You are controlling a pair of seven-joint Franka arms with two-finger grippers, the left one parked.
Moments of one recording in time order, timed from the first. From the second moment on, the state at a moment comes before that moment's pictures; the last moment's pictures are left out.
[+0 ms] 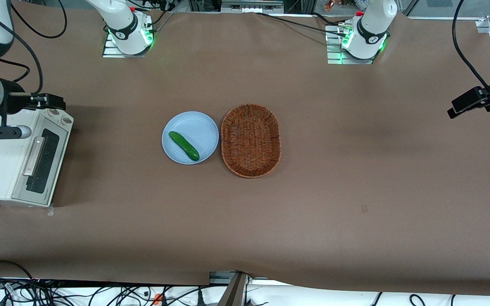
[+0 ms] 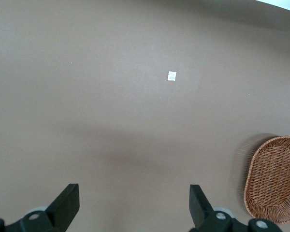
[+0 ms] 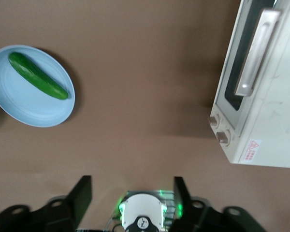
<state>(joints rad) 0.10 0.27 -0.08 -1.38 0.01 1.27 -0.01</state>
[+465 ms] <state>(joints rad) 0.12 0.40 -0.08 -1.38 -0.06 1.25 -0.03</state>
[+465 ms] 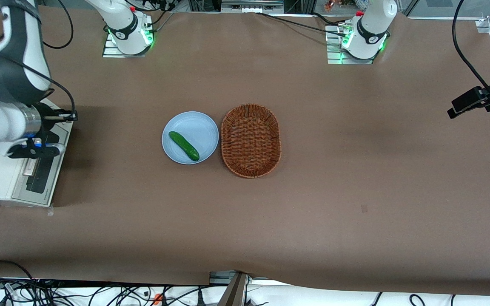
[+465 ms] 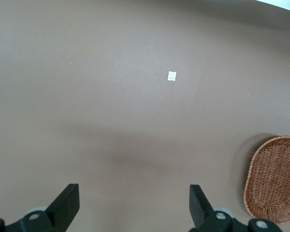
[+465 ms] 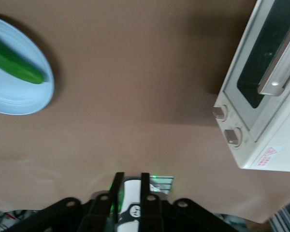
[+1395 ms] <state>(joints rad) 0.14 0.59 -0.08 -1.39 -0.49 1.47 -0.25</state>
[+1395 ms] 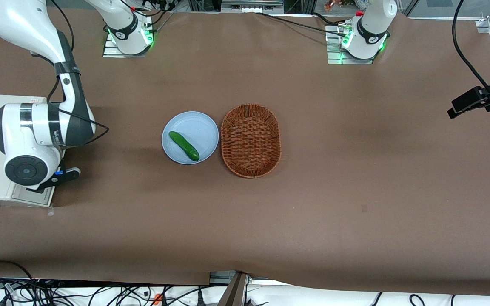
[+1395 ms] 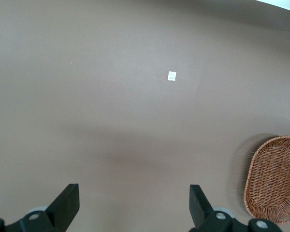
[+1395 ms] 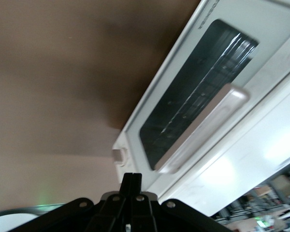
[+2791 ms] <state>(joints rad) 0.08 0.59 -0.13 -1.45 -0.54 1.54 -0.49</state>
